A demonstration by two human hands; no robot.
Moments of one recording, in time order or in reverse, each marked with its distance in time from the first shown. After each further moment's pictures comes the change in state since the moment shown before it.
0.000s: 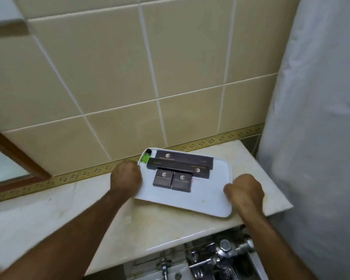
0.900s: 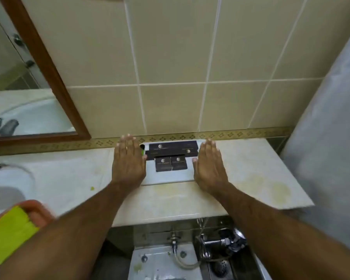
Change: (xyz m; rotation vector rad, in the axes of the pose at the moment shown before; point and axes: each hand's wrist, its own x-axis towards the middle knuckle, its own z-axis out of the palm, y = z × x) left_hand -0.060 -0.103 0.013 0.179 0.159 0.041; right_hand -0.055 -0.056 0.120 -0.456 -0.008 -0.889
